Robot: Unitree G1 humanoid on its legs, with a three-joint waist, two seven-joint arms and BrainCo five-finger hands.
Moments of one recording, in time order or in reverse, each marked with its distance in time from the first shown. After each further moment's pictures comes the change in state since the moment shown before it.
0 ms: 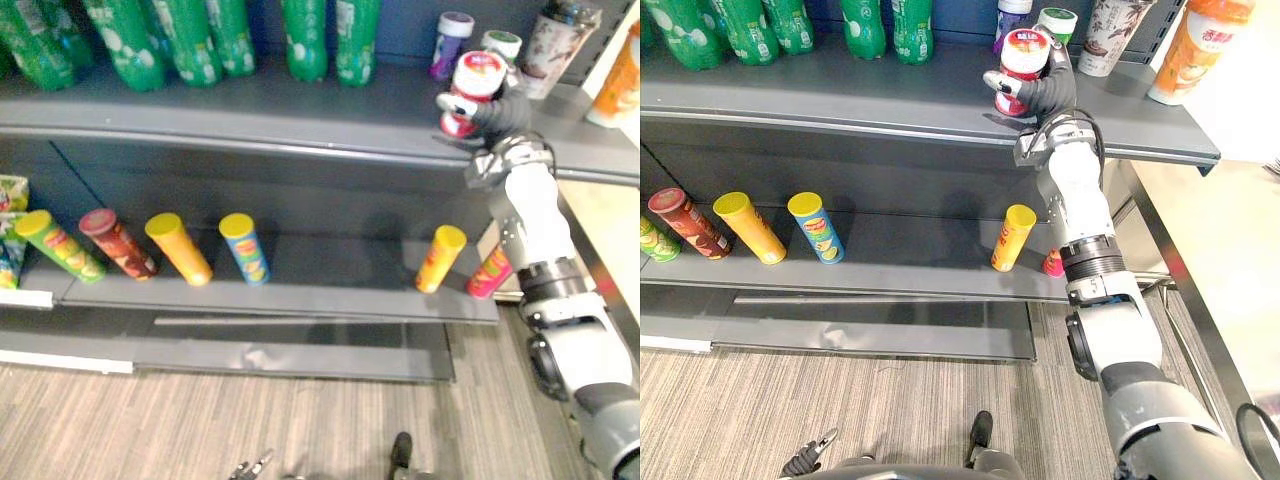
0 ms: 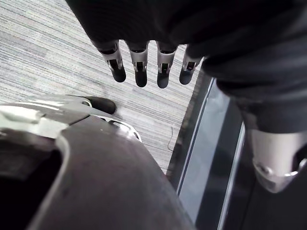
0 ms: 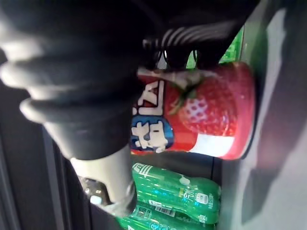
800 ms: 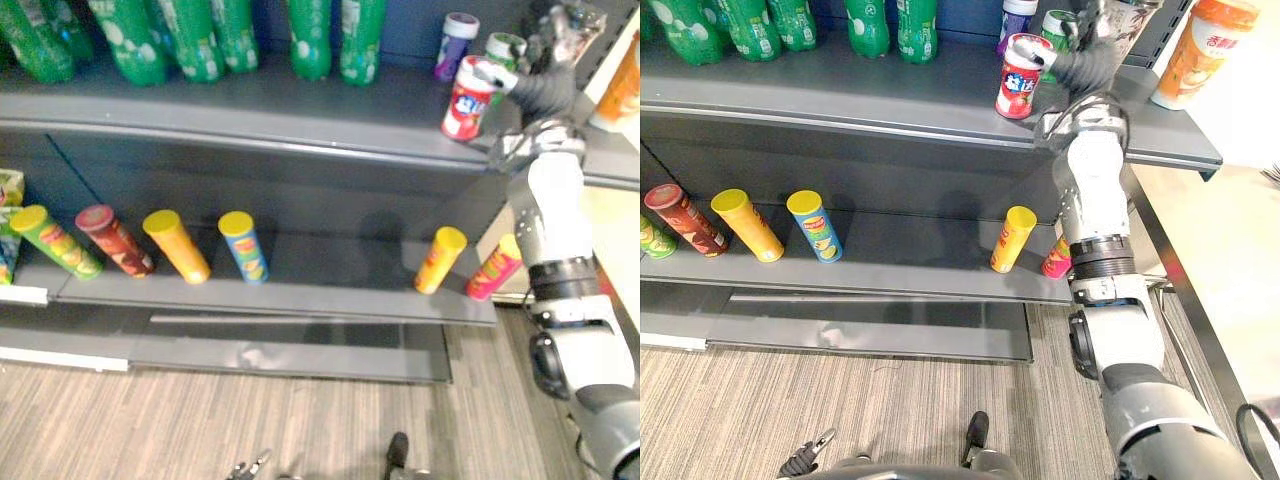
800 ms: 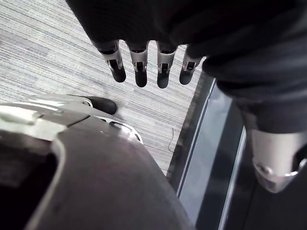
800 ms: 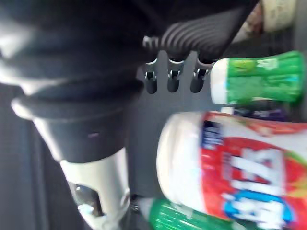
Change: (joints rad) left arm 0.000 0.008 0.018 0.001 0.002 0.000 0.013; right arm 0.007 -0.015 -0.119 -0.166 -0.040 -0.029 -0.124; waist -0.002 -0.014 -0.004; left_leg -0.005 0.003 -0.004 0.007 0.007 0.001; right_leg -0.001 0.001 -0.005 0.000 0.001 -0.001
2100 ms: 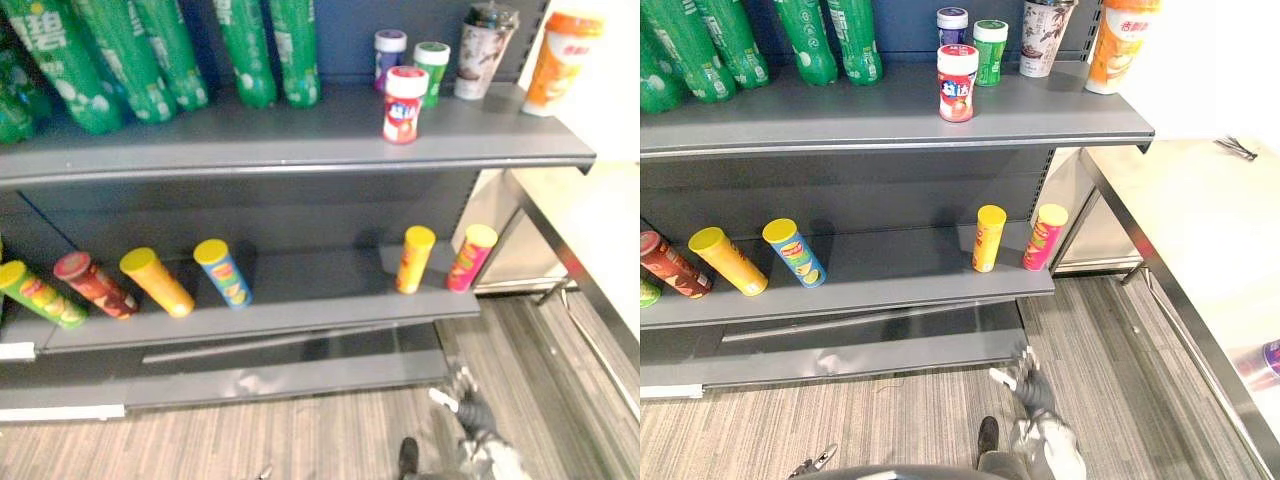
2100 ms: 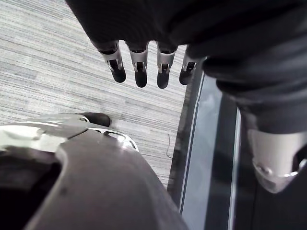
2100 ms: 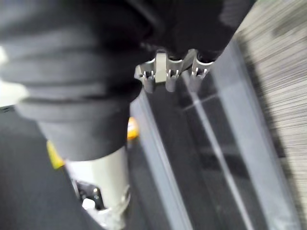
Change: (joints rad) left arm 0.019 -0.050 0.033 0.050 0.060 -0.022 0.050; right arm 1.328 0.330 0.063 0.105 0.007 -0.008 0.271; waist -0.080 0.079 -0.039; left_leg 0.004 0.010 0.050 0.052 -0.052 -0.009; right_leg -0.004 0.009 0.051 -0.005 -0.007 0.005
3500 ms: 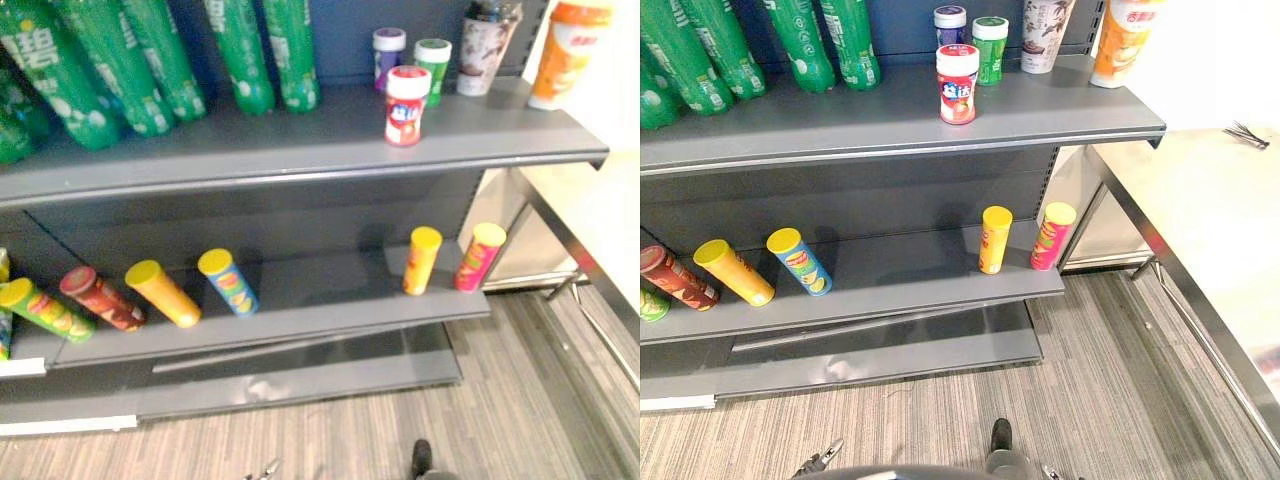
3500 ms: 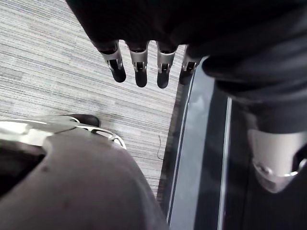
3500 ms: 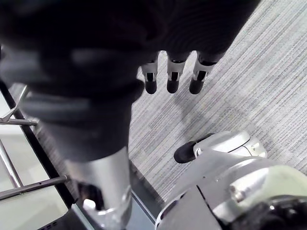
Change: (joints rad) left arm -0.031 -0.016 -0.012 0.026 -0.047 -0.031 -0.005; right arm -0.178 0.006 -0.486 0.685 -0.075 0.028 -0.107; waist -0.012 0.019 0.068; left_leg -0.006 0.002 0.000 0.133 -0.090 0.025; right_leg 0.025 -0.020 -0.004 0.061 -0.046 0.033
